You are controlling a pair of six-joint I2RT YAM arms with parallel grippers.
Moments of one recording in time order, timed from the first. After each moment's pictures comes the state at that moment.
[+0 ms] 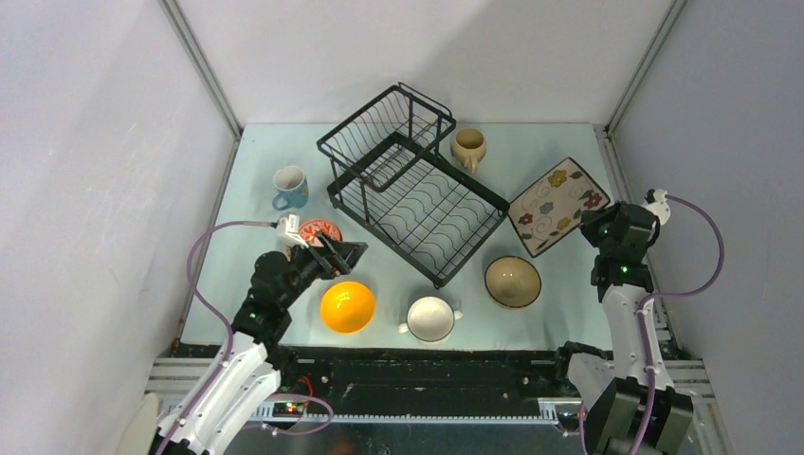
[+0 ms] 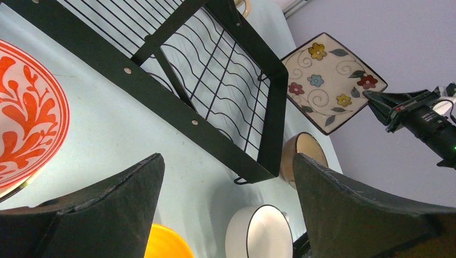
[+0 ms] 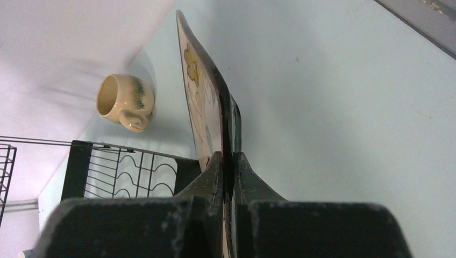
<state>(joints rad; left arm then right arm) -0.34 0.56 0.29 0.10 0.22 -0.74 -0.27 0.93 0.60 -0.06 -0.03 0.72</state>
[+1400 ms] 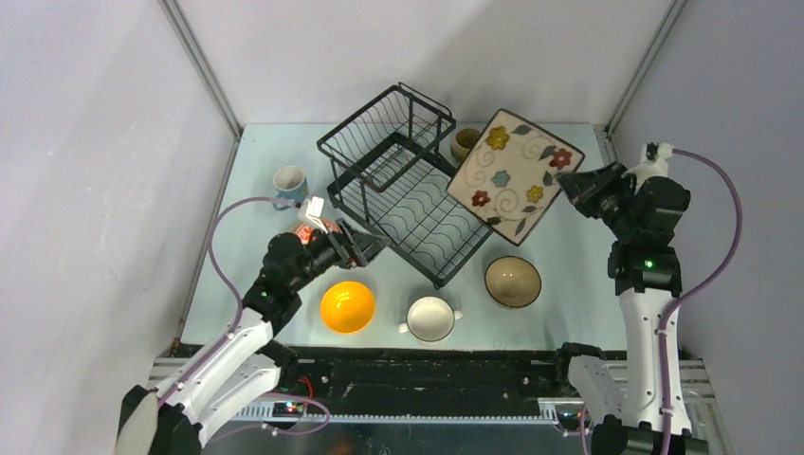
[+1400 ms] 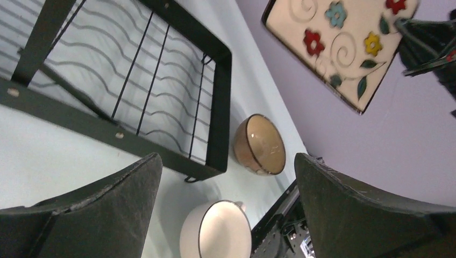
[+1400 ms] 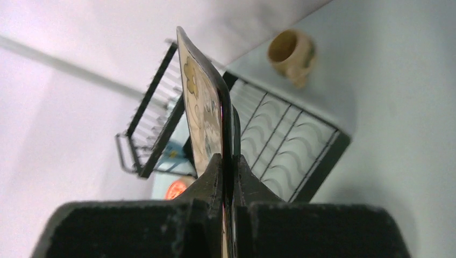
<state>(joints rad) -0.46 0.76 0.41 0.23 0.32 -0.77 -0.17 0.83 0.98 -0.30 -0.40 0.75</state>
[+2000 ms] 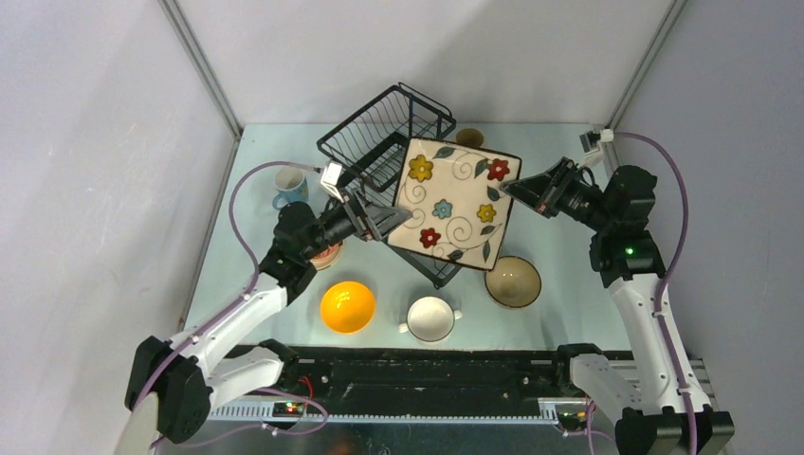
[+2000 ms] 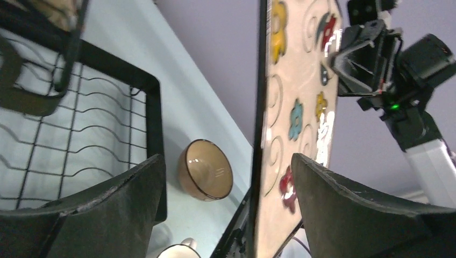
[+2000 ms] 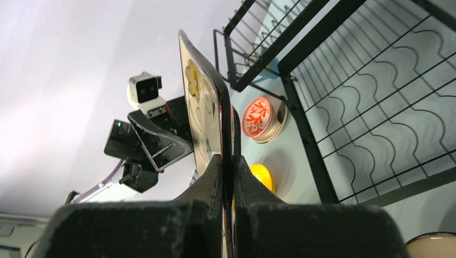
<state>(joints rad) -0.49 1.03 0.63 0.44 0.46 -0.85 0.03 0.92 0.98 -0.14 -0.79 0.89</state>
